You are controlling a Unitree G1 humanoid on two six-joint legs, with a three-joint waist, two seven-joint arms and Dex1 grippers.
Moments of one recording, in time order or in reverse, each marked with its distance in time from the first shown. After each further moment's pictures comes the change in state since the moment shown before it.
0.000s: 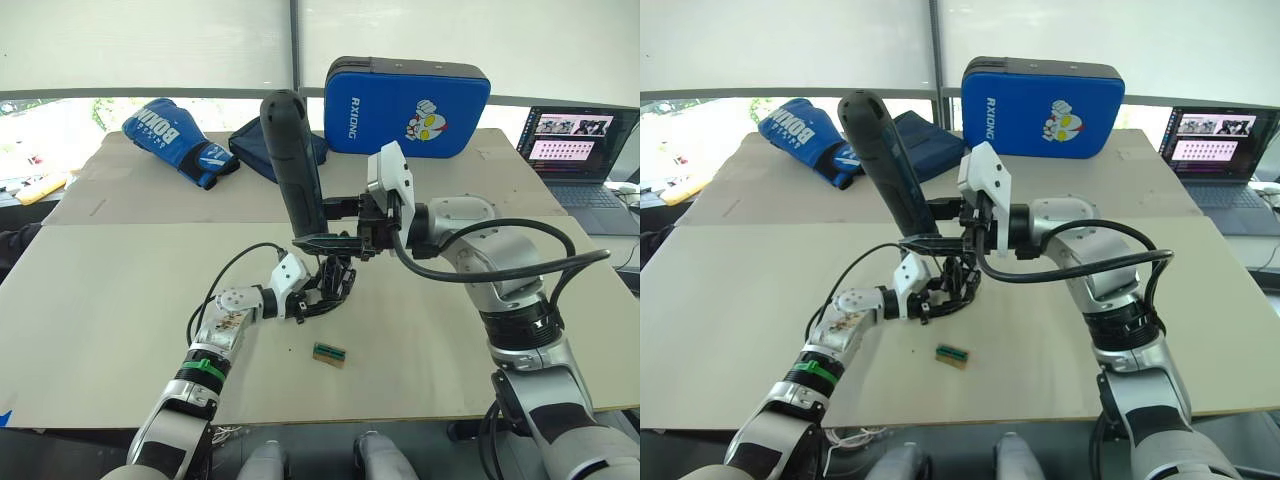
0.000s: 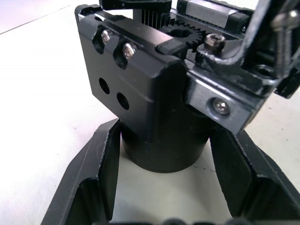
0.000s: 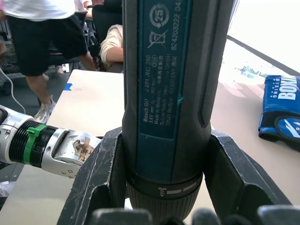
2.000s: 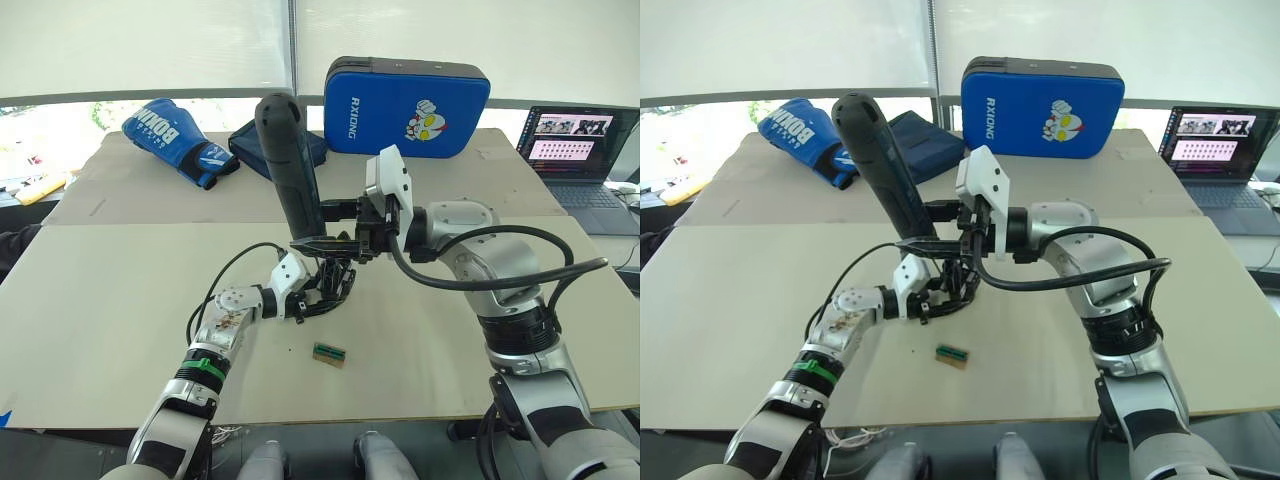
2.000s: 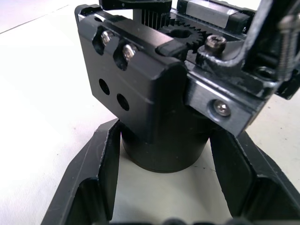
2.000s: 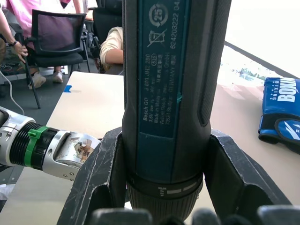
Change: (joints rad) left arm -0.004 0.002 0.001 0.007 0.000 -0.003 -0.008; right arm 0.017 0.010 -0.002 -0.030 0.000 0.007 -0.014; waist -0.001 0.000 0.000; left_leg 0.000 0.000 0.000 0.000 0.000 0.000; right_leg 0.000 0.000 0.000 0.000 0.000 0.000
